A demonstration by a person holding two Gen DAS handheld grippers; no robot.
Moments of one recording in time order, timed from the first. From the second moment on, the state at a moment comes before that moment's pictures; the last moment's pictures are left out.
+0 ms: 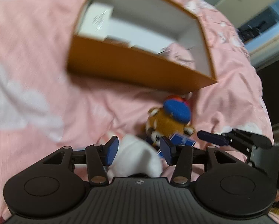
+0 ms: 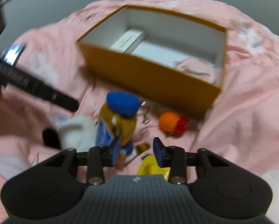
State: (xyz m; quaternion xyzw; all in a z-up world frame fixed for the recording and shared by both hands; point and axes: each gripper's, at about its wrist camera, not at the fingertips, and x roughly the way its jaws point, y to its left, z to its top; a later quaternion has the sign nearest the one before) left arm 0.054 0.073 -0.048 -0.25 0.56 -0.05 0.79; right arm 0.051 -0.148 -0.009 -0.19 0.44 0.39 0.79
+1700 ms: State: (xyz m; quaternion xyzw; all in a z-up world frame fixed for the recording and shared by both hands) left arm 0.051 0.070 -0.075 -0.25 0.54 0.01 0.80; right arm 0.093 -0.131 -0.044 -0.10 0.49 0.38 0.78
